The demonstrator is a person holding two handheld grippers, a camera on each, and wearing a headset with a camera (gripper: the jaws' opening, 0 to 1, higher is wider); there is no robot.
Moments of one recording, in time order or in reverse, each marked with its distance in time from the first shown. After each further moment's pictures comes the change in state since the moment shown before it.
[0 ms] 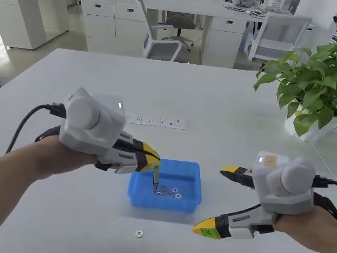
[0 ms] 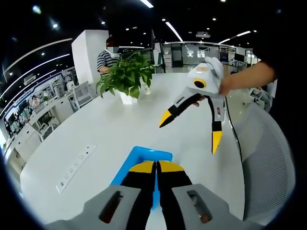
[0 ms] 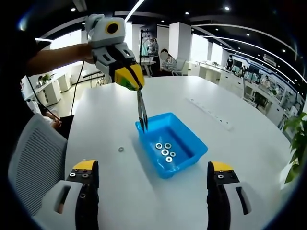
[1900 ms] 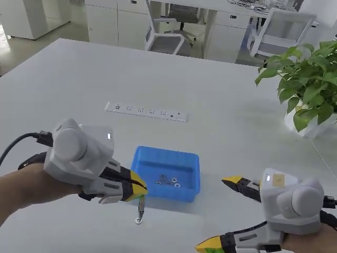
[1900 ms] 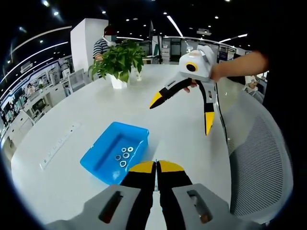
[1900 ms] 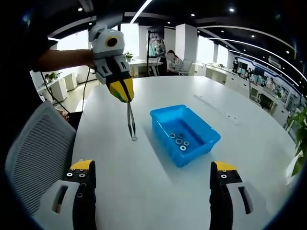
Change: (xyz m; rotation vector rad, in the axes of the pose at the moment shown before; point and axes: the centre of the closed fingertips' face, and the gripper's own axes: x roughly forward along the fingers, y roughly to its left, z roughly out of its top) left arm 0.002 -0.054 -0.057 -0.066 0.066 -0.062; right arm -0.004 0.027 -0.030 -0.022 -0.018 0.053
